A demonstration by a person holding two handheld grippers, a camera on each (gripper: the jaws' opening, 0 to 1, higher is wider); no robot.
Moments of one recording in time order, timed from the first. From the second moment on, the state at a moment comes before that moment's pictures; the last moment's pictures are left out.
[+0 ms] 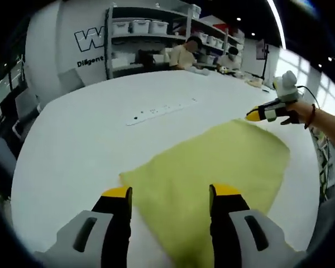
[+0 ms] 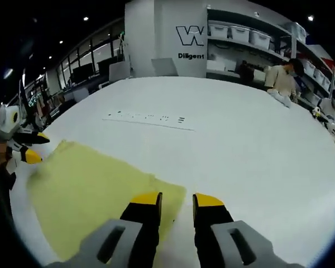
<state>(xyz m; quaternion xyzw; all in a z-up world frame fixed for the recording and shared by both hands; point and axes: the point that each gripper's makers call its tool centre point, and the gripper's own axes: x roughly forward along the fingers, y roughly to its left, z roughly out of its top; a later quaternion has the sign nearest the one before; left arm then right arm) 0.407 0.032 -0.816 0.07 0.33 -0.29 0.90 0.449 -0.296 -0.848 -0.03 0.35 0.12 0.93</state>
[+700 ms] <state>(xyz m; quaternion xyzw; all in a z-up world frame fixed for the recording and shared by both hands) 0.342 0.047 -0.824 0.05 0.35 -0.27 0.90 0.450 -0.284 -0.860 -0.08 0.36 0.14 0.92</state>
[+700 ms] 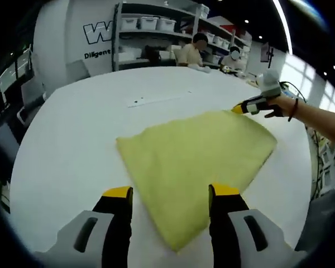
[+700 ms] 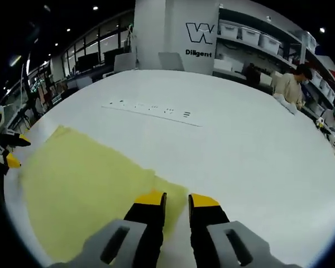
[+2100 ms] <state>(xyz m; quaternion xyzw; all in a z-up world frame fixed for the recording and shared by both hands) 0.283 0.062 -0.862 0.02 0.42 -0.28 0.86 0.437 -0.281 -0.854 -0.10 0.36 0.14 0.92</state>
